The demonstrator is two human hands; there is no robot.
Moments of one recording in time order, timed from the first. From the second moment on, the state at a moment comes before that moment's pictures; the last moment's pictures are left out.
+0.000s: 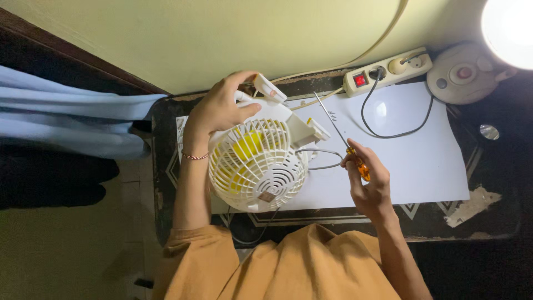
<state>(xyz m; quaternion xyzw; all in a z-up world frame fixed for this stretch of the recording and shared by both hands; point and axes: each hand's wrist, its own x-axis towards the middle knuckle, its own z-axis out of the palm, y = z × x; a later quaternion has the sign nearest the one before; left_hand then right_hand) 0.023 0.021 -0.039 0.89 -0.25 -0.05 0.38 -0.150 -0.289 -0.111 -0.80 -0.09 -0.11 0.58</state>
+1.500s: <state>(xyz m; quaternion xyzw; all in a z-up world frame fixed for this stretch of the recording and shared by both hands) -0.053 0.064 -0.047 0.73 0.04 0.08 0.67 -0.161 -0.234 -0.005 -0.82 -0.11 -0.12 0.55</state>
